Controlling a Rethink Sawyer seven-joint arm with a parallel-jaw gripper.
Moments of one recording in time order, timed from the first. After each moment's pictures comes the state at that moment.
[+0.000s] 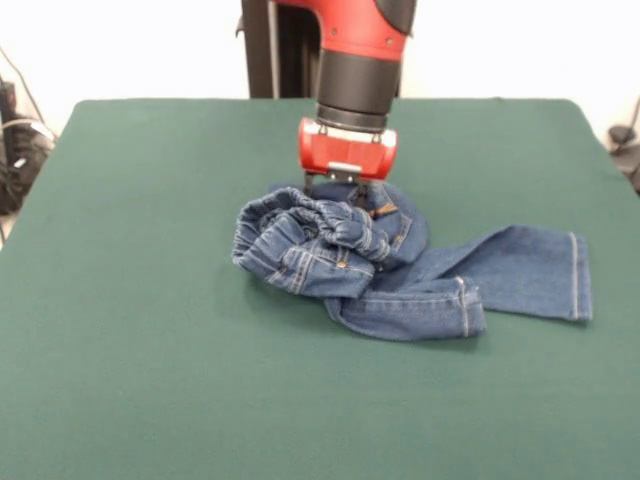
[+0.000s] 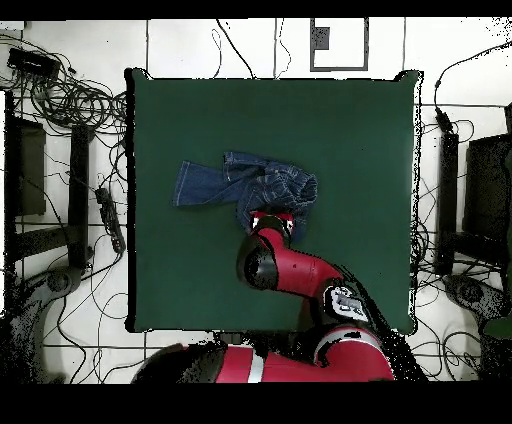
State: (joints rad) arm -0.15 -0.42 -0.09 1.88 -0.01 -0.30 1.59
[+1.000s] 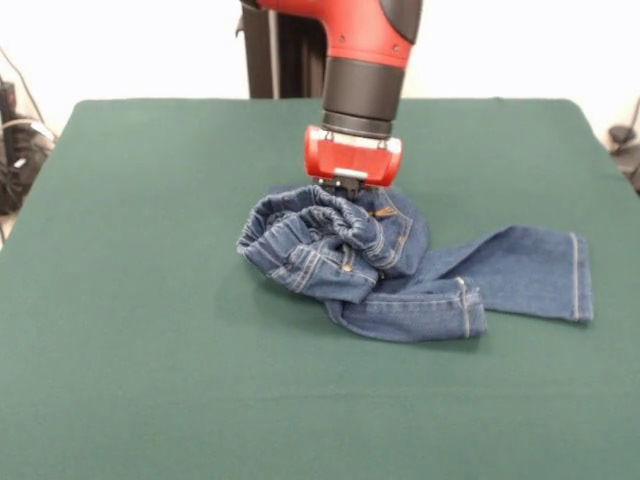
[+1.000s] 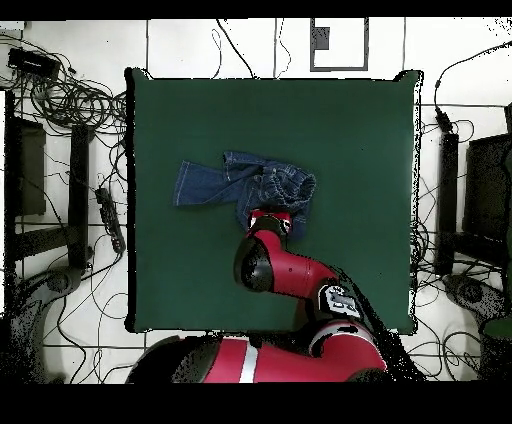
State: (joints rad) arm -0.14 -0.40 -0.09 1.88 -0.01 -0.38 1.59
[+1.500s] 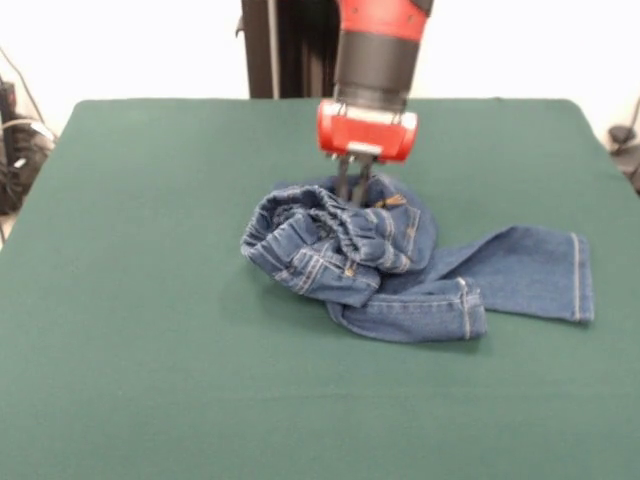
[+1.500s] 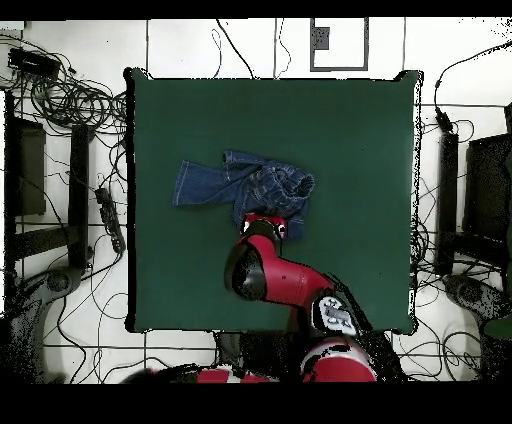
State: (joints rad) arm -0.11 -0.49 -0.09 1.96 0.03 -0.36 1.59
